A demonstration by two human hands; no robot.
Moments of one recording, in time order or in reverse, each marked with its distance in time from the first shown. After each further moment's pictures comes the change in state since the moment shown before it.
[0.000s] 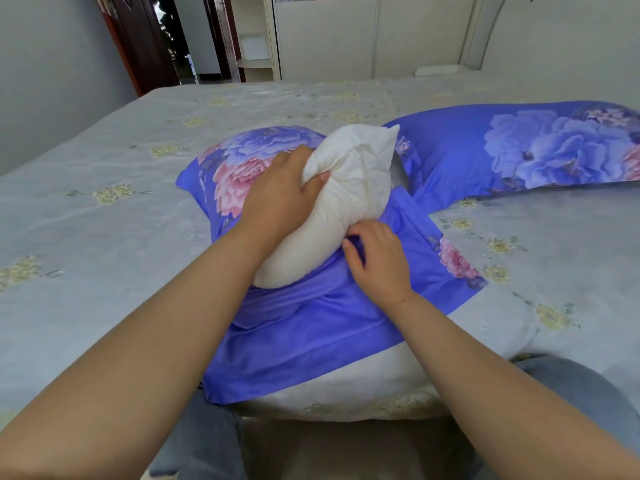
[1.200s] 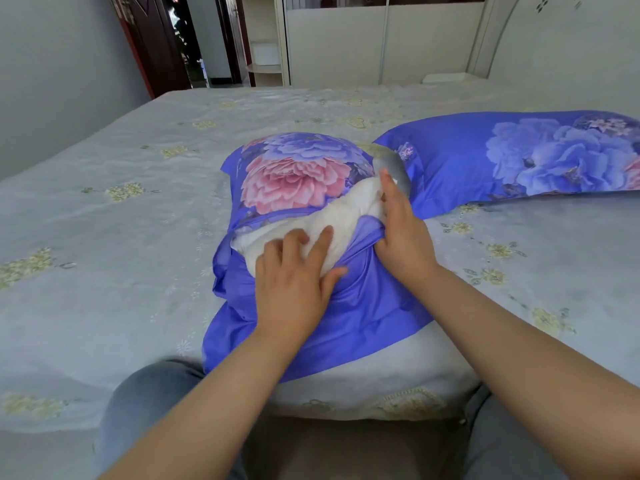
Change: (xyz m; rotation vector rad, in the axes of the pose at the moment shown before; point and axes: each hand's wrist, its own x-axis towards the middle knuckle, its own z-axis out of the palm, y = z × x) left_hand -0.117 0.002 0.049 0.459 0.248 0.066; right_hand 0.031 0.000 -0.047 -0.007 -0.172 0.099
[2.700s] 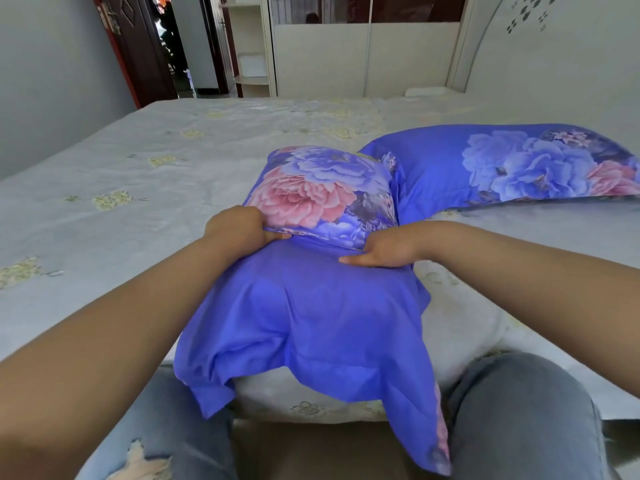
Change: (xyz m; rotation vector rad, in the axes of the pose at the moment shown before) left_hand 0.101 -0.074 -0.005 0.027 -0.686 -0.111; right_hand 0.026 -0.040 -0.064 -0.395 -1.102 0.204
